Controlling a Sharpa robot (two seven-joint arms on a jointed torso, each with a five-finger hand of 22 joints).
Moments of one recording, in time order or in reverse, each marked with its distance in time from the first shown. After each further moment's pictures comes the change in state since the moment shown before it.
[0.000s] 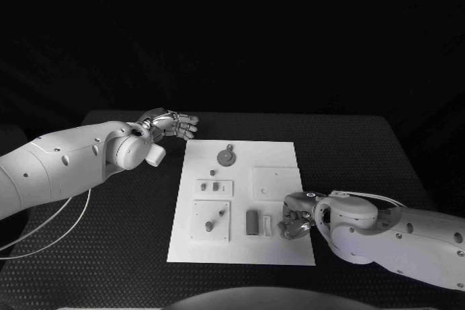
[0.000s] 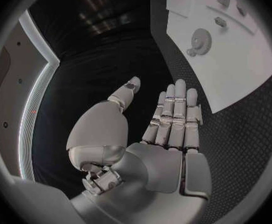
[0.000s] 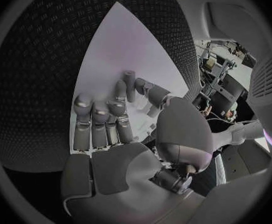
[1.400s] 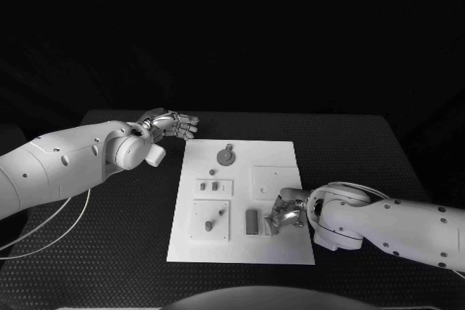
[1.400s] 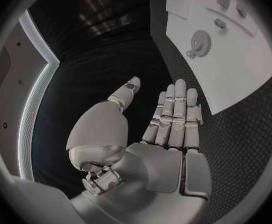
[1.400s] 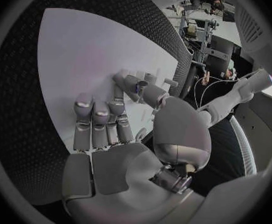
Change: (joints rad) left arm 0.000 0.001 0.000 0.004 -0.008 0.002 -0.007; left_hand 0.000 0.000 0.000 0.000 0.000 0.000 0.000 0.004 -0.001 0.000 0.000 0.000 -0.001 0.004 0.004 -0.004 0.005 -0.001 0.004 -0.004 0.000 0.002; right arm 0.039 0.060 0.002 -0.048 0.416 -0.057 -0.007; right_hand -0.022 0.082 0.029 -0.086 0.088 -0.022 0.026 -0.034 -0.231 0.010 0.000 -0.016 0.019 0.021 -0.003 -0.016 0.016 0.002 0.010 -0.003 0.007 -0.017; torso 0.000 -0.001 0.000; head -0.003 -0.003
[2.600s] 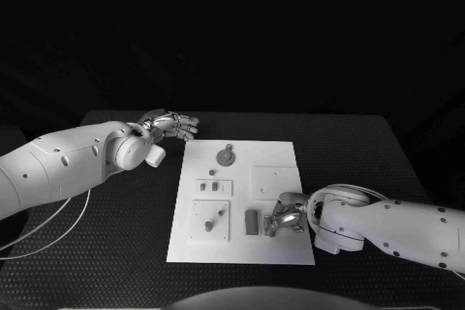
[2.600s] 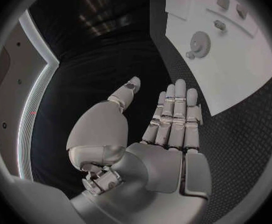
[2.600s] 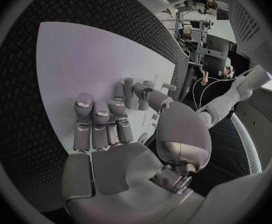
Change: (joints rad) left arm 0.000 0.000 0.000 0.000 -0.003 0.007 -0.006; left_hand 0.000 0.000 0.000 0.000 0.000 0.000 0.000 0.000 -0.001 0.000 0.000 0.000 -0.001 0.000 0.000 -0.004 0.003 0.000 0.000 0.000 0.000 0.002; right arm -0.002 -0.001 -0.004 0.000 0.039 0.039 0.010; right_hand -0.100 -0.036 -0.011 0.094 -0.073 0.004 -0.004 0.014 -0.018 0.002 -0.002 -0.004 0.017 -0.004 -0.003 -0.005 0.012 0.001 0.001 0.002 0.004 -0.005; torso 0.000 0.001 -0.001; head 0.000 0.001
